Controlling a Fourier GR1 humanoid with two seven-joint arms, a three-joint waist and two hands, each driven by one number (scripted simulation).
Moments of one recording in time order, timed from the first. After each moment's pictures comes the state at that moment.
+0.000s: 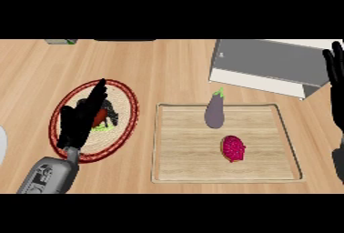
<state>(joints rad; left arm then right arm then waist) -0.22 0.28 -0.19 -1.42 0.09 0.13 0.15 -0.27 -0.44 -0.05 -1.66 -0.33 -0.25 0.03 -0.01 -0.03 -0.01</state>
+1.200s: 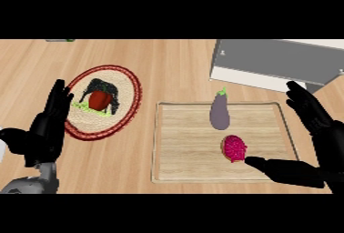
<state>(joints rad) -0.07 0.26 -0.05 -1.64 0.09 0.26 0.11 -0.07 -0.54 0.27 -2.10 0.04 -0.37 0.62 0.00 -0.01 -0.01</state>
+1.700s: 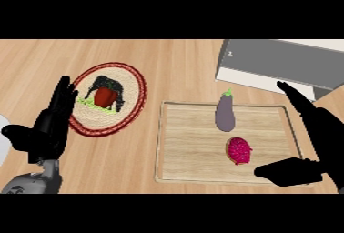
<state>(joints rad) -0.10 0.25 -0.06 -1.65 0.08 0.25 0.13 -0.32 -0.76 0.43 -2.10 0.19 -0.09 1.09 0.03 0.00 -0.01</state>
